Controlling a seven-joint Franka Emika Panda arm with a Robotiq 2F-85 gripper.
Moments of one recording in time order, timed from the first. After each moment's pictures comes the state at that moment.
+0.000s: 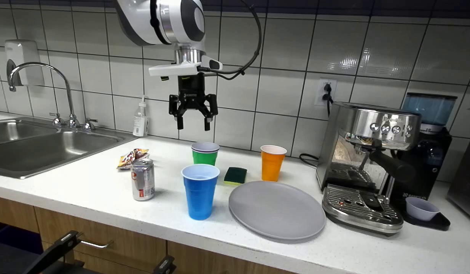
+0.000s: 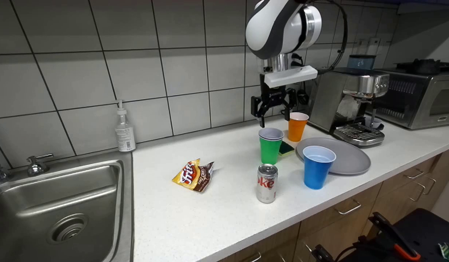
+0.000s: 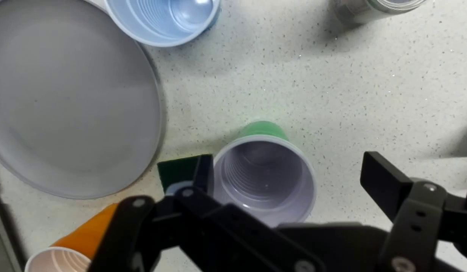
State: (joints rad) arm 0.02 0.13 -0.03 -2.22 -0.15 2.28 0.17
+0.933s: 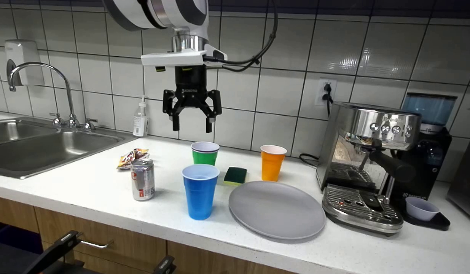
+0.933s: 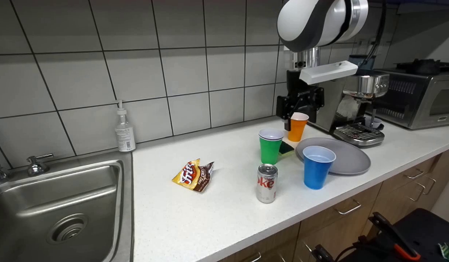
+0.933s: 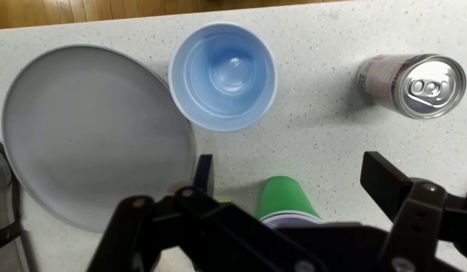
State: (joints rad) arm -0.02 -0.11 -0.07 -2.46 -0.15 2.28 0.02
